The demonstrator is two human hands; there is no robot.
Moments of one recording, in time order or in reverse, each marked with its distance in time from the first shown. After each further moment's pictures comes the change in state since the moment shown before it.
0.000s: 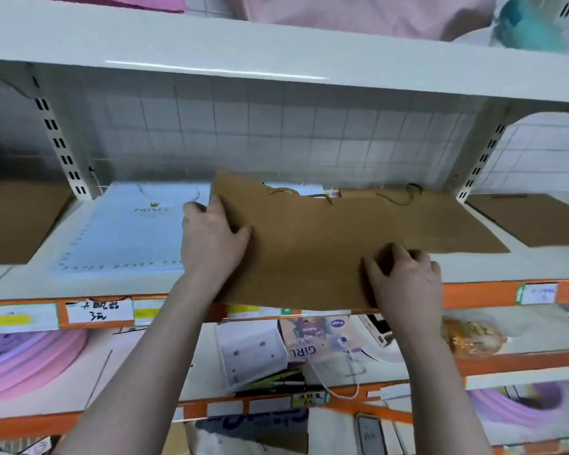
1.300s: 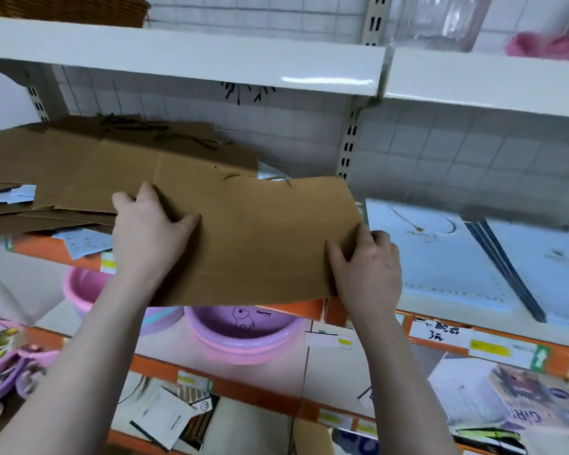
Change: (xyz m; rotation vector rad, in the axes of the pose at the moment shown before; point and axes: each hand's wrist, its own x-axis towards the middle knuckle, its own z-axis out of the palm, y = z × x) left_hand 0.058 -0.375 -0.332 0.146 0.352 -0.327; right_hand -0.187 -0.440 0.096 0.308 -0.038 -0.363
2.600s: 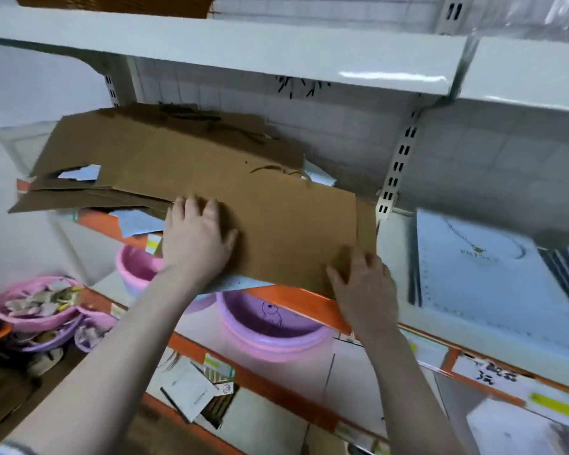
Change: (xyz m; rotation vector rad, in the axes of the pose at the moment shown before) left_hand 0.002 -0.027 0.032 0.465 -0.086 0.168; right_hand 0.001 -0.008 0.044 -0.082 -0.364 -0.155
